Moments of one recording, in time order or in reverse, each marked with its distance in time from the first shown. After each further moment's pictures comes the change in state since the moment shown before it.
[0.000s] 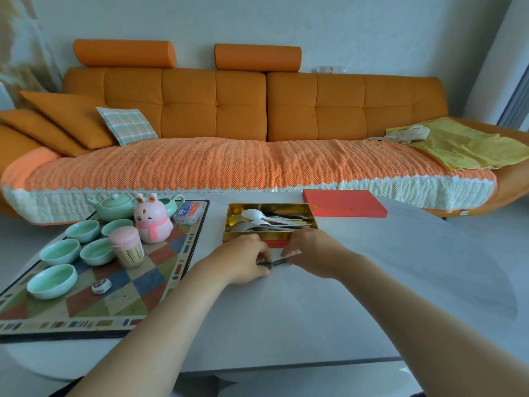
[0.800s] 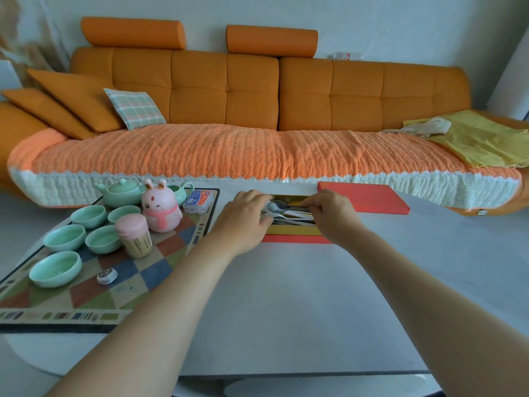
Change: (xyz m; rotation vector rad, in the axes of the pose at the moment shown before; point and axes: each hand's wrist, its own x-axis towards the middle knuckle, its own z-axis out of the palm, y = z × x) left_hand 0.028 -0.030 -0.018 0.040 0.409 0.002; right_hand 0.053 0.018 -0.005 0.187 0.461 0.160
